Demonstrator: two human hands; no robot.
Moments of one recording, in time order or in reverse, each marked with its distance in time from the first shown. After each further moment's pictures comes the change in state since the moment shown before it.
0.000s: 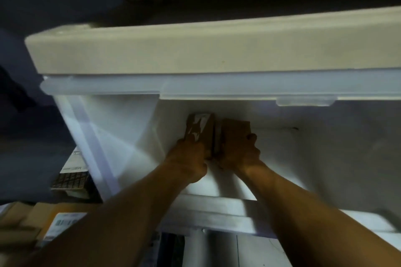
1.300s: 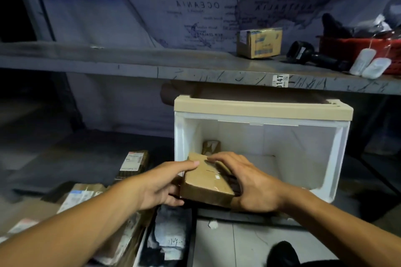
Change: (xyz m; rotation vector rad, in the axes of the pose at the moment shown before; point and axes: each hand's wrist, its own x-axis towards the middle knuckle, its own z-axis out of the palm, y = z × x) left_hand -0.290 -0.045 -0.103 -1.395 -0.228 -0.121; right_hand -0.310 -0.038 -0.131 -0.039 -0.091 -0.824
